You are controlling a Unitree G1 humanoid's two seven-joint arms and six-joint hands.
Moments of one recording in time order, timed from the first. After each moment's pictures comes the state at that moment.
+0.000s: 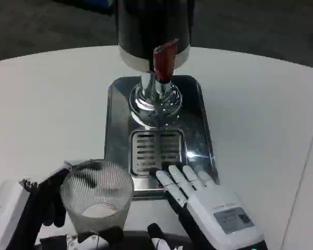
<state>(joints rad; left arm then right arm) 0.16 0.38 0.18 0.06 0.52 -0.79 0.26 0.07 -0.24 0.44 -0.32 -1.11 0.00 -0.04</state>
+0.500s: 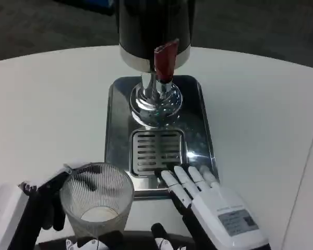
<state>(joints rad) 0.19 0.38 0.18 0.03 0.52 -0.79 0.26 0.11 -0.23 0.44 -0.36 -1.13 0.04 -0.05</state>
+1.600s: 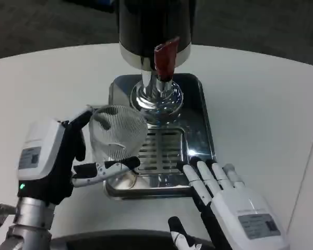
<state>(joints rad) -0.40 0.41 -0.01 0.56 0.72 -0.64 0.53 0.22 -0.19 0.43 -0.49 -1.22 0.13 -0.04</state>
